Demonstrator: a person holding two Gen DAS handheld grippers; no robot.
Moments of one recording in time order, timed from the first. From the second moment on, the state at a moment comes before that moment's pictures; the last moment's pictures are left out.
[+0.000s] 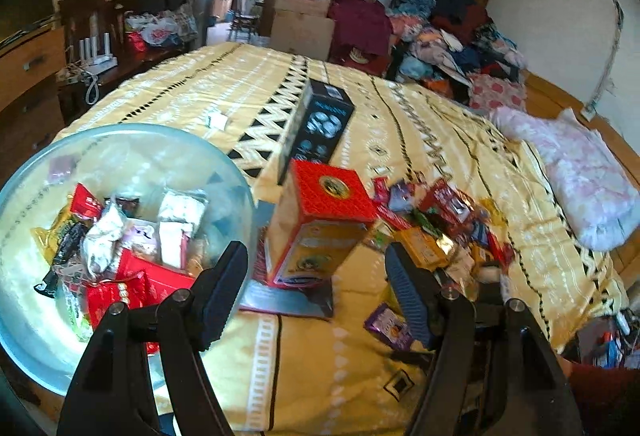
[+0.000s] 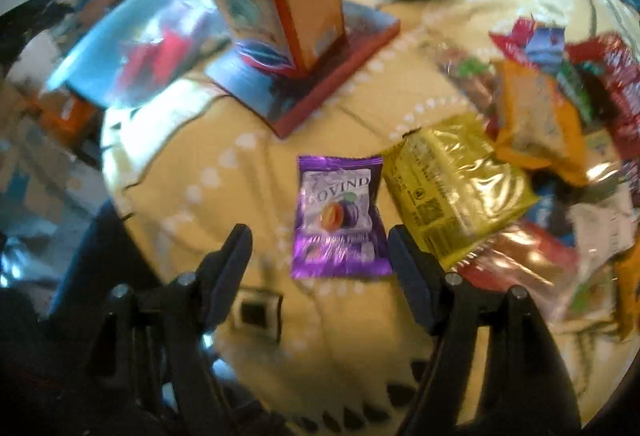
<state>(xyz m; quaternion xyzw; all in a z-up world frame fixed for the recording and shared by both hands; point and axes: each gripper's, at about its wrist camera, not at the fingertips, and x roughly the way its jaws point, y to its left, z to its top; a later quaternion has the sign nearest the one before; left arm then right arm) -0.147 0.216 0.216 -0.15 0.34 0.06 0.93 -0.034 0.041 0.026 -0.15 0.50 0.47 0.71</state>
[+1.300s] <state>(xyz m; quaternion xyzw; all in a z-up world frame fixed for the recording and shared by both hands) 0.012 0.083 0.029 -0.09 0.49 -0.10 0.86 -0.036 -0.141 0.006 0.10 0.50 0.35 0.78</state>
